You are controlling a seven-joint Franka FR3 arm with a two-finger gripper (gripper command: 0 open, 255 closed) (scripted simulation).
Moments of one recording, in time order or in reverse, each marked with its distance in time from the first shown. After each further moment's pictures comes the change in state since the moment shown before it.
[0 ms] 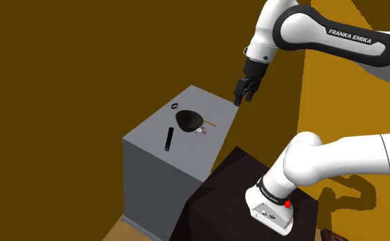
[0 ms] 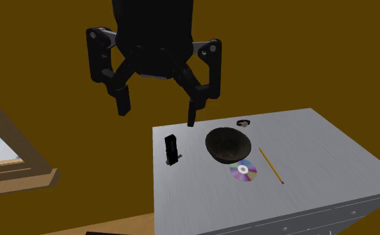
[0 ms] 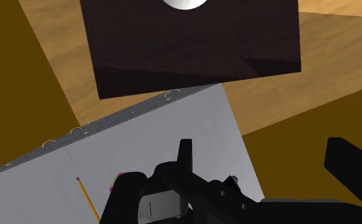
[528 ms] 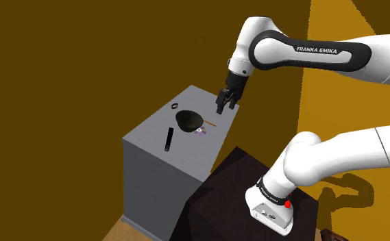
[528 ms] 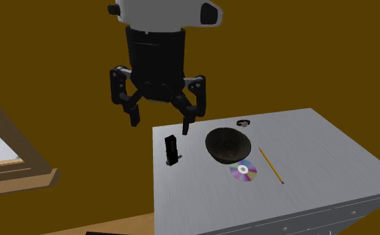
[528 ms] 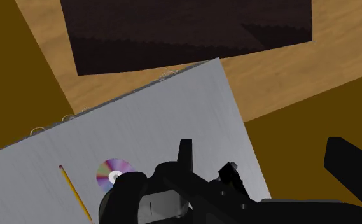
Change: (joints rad) arm 0.010 0.112 0.028 -0.097 0.016 0.254 0.018
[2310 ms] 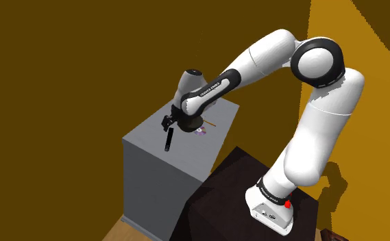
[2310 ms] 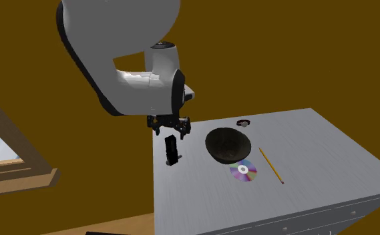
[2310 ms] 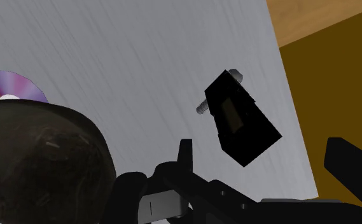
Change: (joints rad) arm 0.023 0.905 0.058 0.188 -0.059 0.911 0.110
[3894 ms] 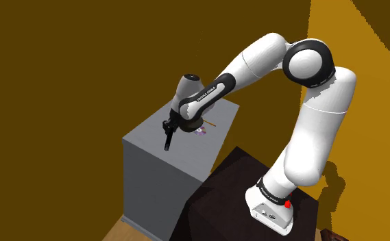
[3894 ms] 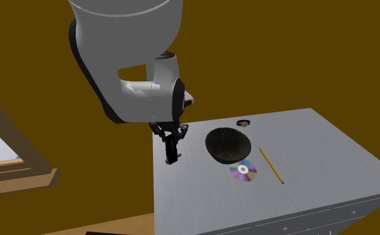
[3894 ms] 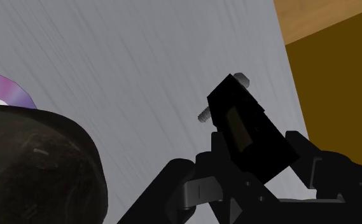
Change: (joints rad) arm 0.004 0.062 -0.003 0.011 -0.007 0.052 0.007
